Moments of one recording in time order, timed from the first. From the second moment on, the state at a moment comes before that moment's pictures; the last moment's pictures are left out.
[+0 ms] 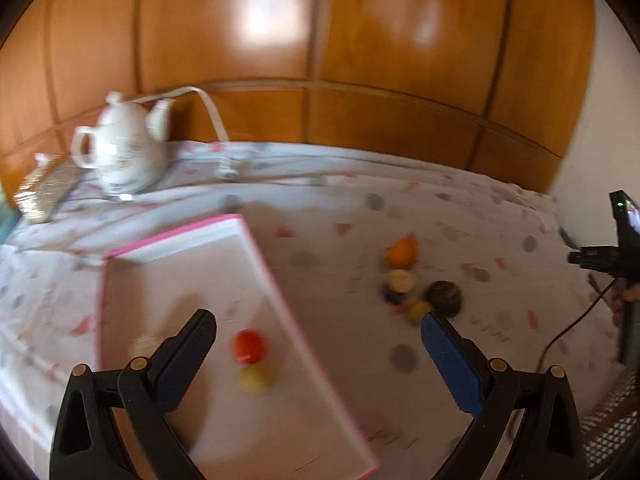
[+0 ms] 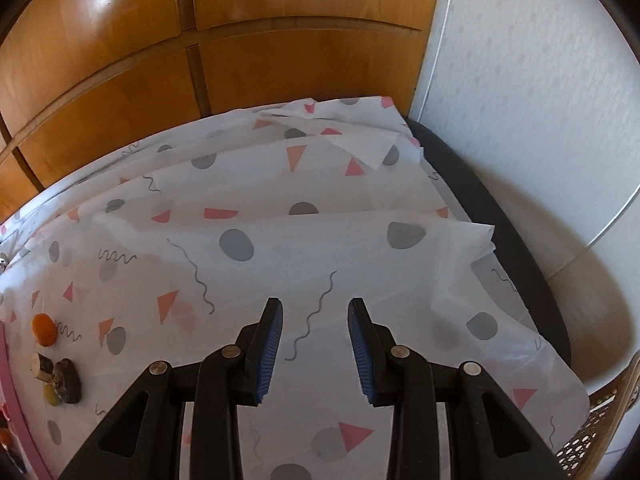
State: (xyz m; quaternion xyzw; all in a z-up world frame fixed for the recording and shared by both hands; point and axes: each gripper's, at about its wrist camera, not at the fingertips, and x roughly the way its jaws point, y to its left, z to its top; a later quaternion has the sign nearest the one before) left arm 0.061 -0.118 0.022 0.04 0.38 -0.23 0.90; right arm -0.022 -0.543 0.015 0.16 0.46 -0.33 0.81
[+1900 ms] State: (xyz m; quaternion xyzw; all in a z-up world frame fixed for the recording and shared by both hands) left arm 0.174 -0.078 0.001 -0.06 0.49 -0.07 0.87; right arm -0.034 -0.572 -0.010 0.31 0.47 -0.27 0.79
